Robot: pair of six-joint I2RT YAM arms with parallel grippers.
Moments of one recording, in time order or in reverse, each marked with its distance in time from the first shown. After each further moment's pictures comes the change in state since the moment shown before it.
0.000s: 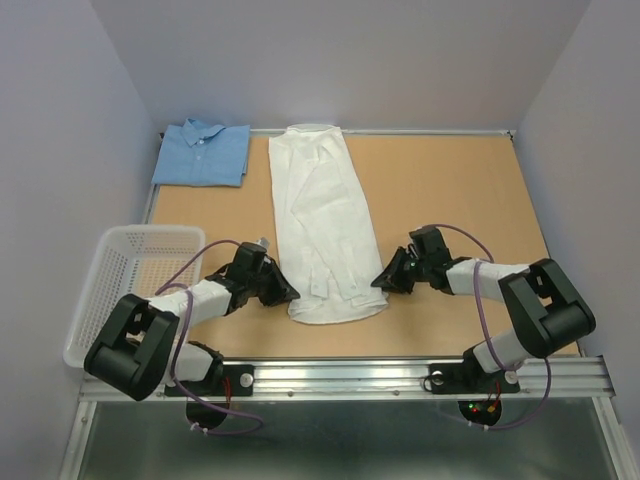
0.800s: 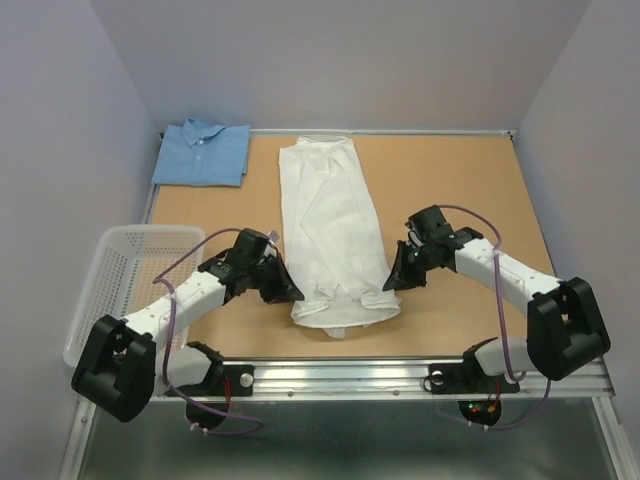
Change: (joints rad) left arm -0.034 -0.125 0.157 -0.378 0.130 0.055; right arm 0.014 -0.153 0.251 -0.659 0.010 -0.261
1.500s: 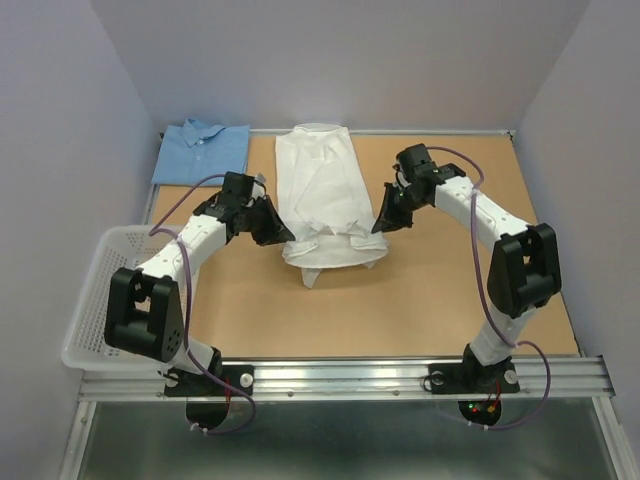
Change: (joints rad) left arm 0.206 0.300 0.465 -0.113 -0.009 0.161; right arm -0.067 0.392 0.633 -0.212 0.013 -0.103
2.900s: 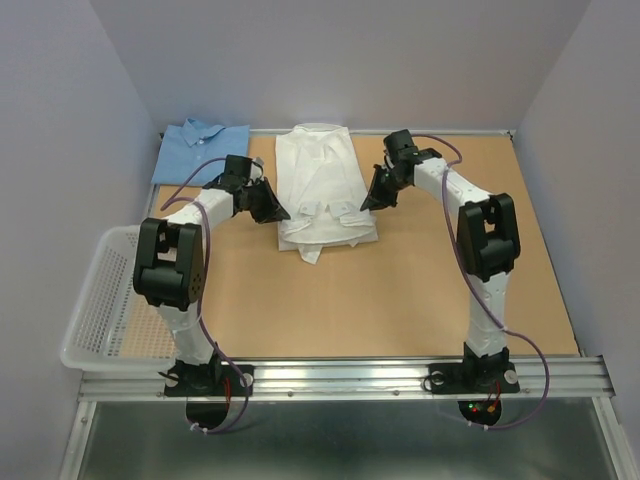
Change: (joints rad) left arm 0.113 0.354 0.209 0.142 0.026 0.098; right arm -0.036 0.378 0.348 0.076 0.018 0.049
